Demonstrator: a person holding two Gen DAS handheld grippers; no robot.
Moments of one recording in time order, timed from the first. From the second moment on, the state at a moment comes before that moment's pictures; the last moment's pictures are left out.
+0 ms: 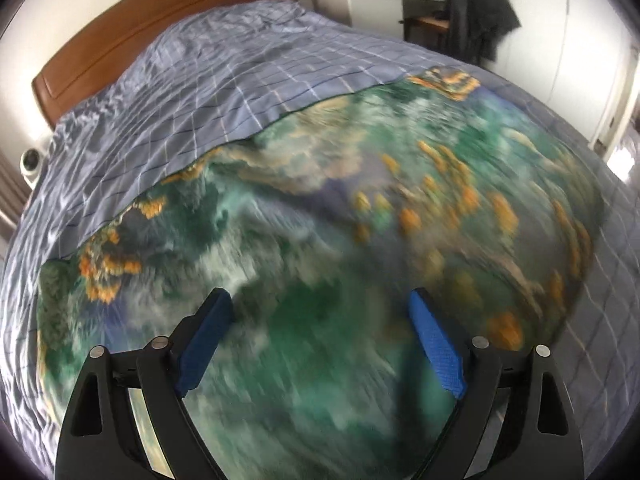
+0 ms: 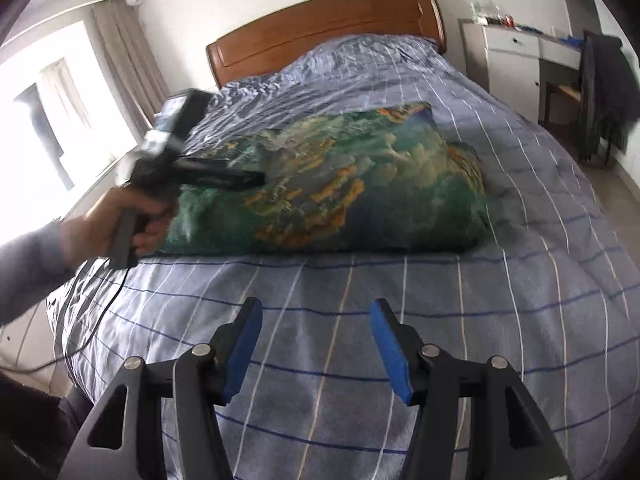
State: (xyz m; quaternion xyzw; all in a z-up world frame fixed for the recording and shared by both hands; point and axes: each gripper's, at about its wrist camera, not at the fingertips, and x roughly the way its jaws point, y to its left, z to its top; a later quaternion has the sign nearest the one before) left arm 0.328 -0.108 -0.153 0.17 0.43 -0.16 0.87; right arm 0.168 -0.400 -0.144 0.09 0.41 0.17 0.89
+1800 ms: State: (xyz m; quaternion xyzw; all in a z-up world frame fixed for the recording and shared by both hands) left arm 0.313 -0.171 -0.032 0.28 0.45 -0.24 0.81; right arm 0.187 -0.216 -0.047 -0.16 0.18 0.22 0.94
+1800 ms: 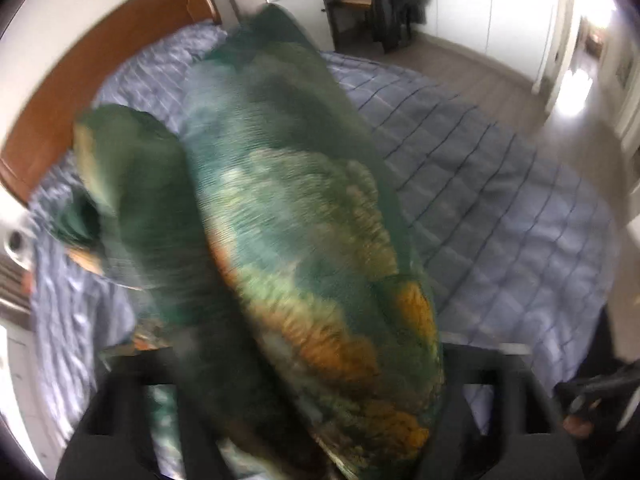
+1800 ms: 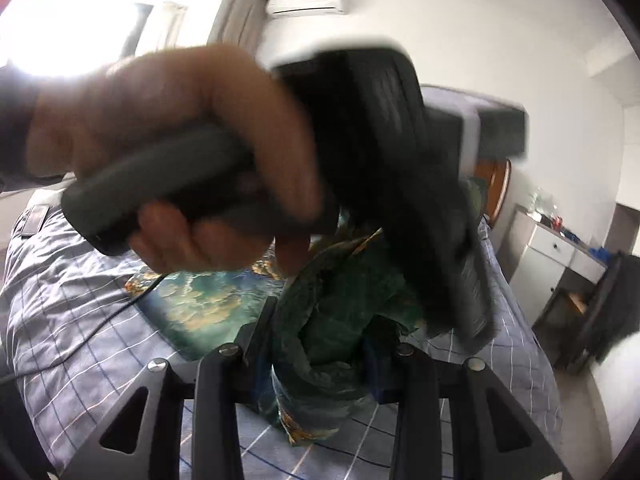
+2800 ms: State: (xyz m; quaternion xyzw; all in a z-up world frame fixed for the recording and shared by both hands) left arm 0.360 0.176 -0.115 -0.10 0.52 -0.18 0.83; right arm 0.301 -0.144 -0.110 -0.07 0.36 0.34 0.87
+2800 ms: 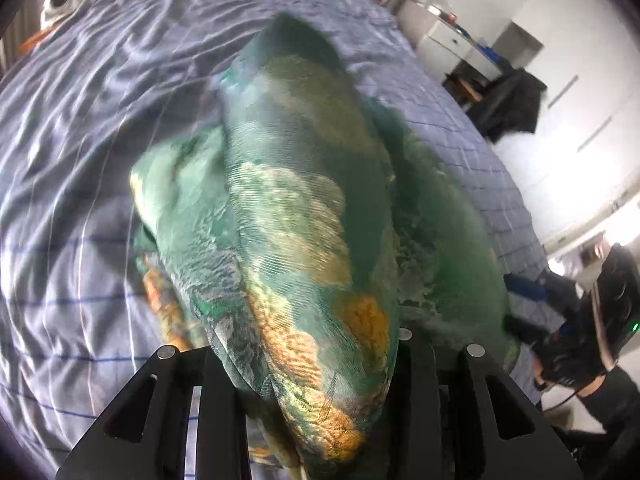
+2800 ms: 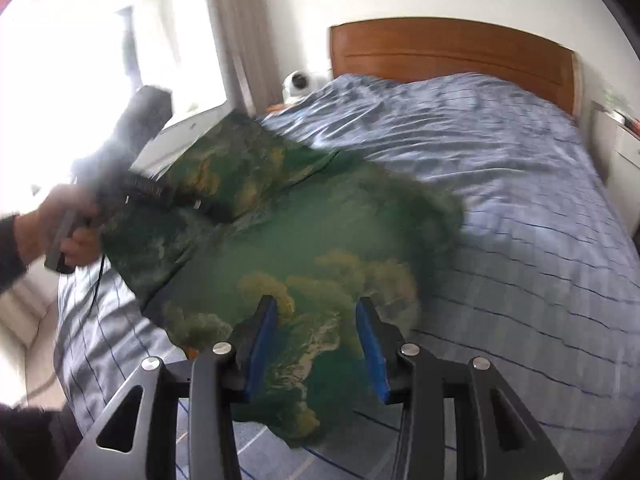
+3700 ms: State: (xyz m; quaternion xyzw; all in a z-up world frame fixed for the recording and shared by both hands) left arm 0.311 0.236 -0.033 -0.15 0.41 -0.13 0.89; right arm 0.322 -0.122 -0.149 -0.05 0.43 0.32 0.84
